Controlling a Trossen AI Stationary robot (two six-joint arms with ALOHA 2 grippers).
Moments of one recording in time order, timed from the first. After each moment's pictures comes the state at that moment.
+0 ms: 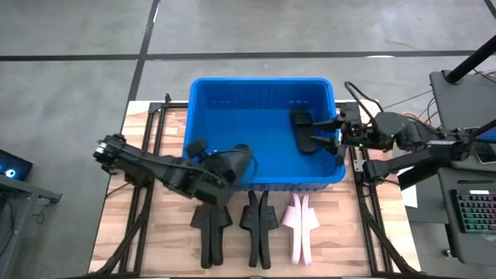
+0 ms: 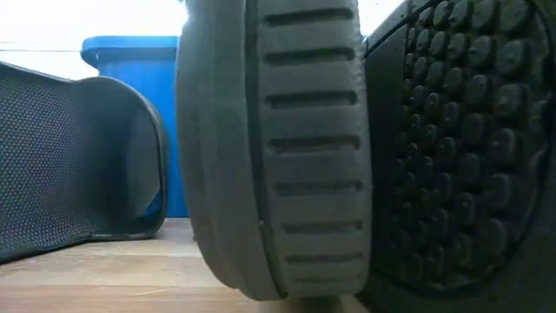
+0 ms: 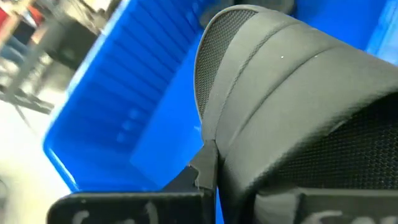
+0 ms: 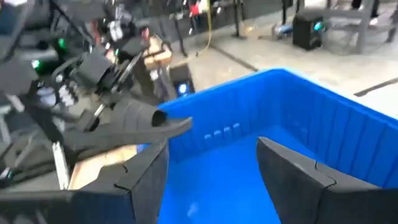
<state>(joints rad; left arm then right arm) -0.39 1.66 1.80 -1.42 -0.87 -0.66 0.09 0.81 1.09 -0.48 0.29 0.28</state>
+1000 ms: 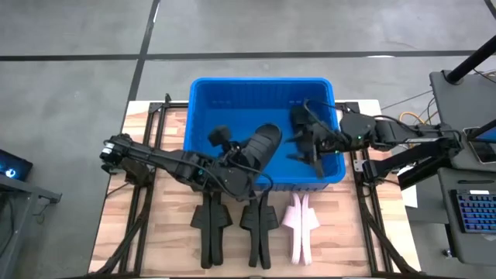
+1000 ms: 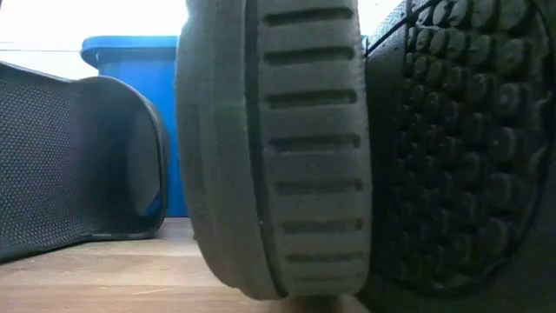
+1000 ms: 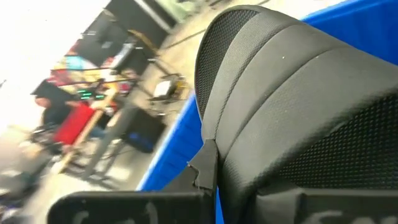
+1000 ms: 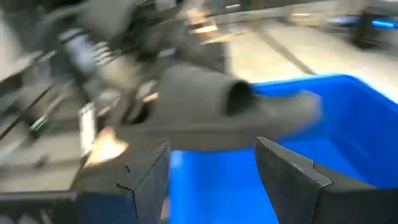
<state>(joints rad) -0.31 1.70 1.83 -0.84 -1.16 0.01 0.09 1.07 1.22 -0.41 0.15 0.18</state>
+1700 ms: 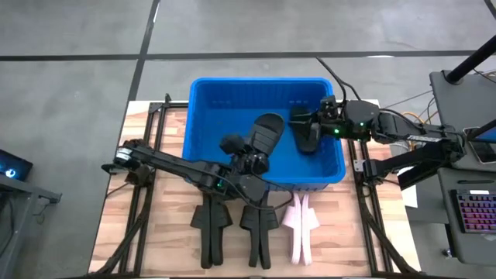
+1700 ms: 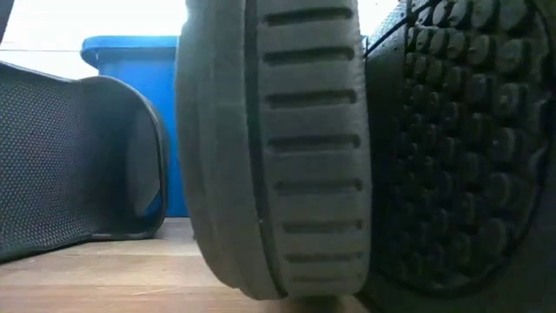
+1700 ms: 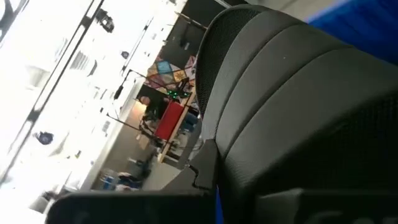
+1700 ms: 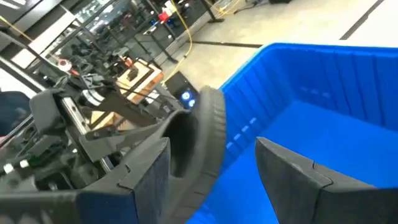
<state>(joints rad) -0.30 1.85 1.83 -0.53 -1.51 0.39 -0.05 1.05 1.22 -0.39 0.24 0.69</state>
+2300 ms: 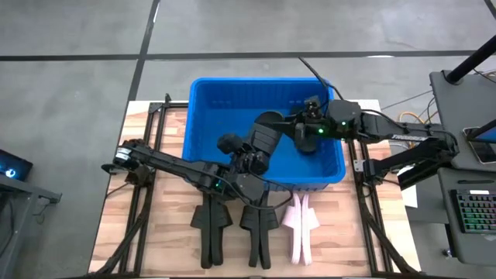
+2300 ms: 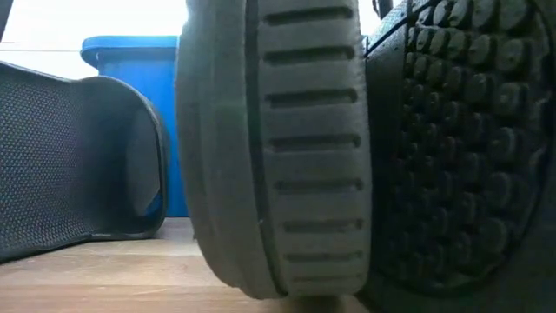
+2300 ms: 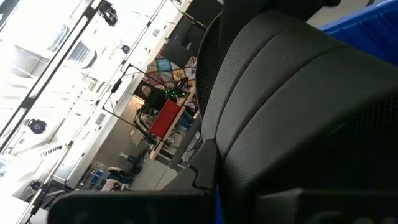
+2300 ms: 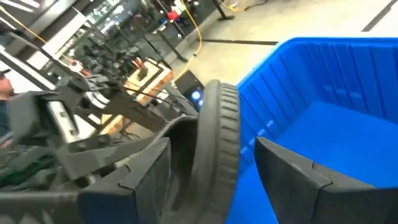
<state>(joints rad) -0.30 1.84 1.83 -0.47 -1.52 0.37 -0.08 1.18 1.22 -0.25 0.18 0.70</state>
